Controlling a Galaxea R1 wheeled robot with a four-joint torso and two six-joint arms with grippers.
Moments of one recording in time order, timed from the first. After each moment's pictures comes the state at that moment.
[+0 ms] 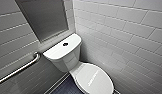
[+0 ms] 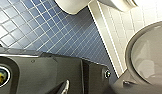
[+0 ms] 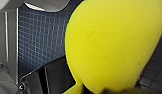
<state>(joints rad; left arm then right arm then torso) 1.23 2.39 -1.58 0.17 -0.15 -0.26 -1.37 2.21 -1.69 0.04 0.27 0.30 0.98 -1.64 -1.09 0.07</state>
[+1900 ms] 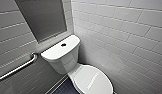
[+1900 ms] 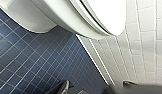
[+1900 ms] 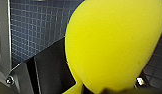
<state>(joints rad) 0.87 2.59 -1.62 0.16 0.15 -0.49 -1.51 2.35 -1.83 0.00 0.33 0.30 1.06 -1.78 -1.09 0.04</state>
